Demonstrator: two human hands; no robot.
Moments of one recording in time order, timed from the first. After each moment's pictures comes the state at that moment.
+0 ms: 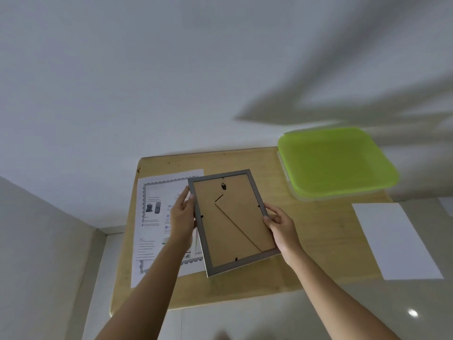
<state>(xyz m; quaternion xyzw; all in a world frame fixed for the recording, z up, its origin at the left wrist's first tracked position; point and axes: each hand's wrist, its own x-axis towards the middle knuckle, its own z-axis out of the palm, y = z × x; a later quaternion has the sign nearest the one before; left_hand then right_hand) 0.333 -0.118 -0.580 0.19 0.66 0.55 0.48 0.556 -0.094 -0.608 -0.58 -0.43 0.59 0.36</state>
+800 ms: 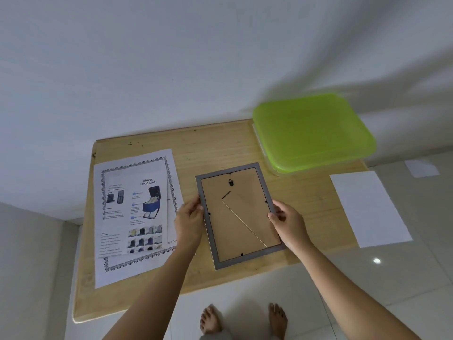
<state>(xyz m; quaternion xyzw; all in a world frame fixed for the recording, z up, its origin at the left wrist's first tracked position) 0.401 -0.126 -0.647 0.32 0.73 0.44 0.42 0.629 -0.108 -0.637 -0.69 -0.57 0.38 0.23</state>
